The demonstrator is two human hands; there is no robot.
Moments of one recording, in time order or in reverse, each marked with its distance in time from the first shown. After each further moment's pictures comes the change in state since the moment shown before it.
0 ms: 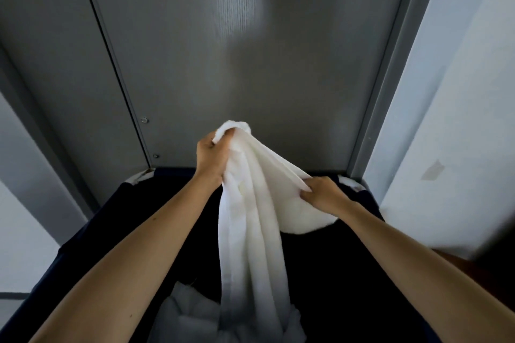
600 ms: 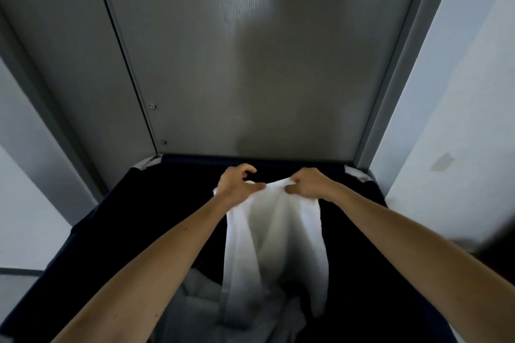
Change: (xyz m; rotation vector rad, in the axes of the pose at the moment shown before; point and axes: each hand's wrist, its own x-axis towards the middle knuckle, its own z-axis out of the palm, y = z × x) left_hand -0.024 -0.078 -0.009 0.786 -0.320 -0.011; right_hand 0.008 -0.038 0.008 -0.026 -0.251 0.033
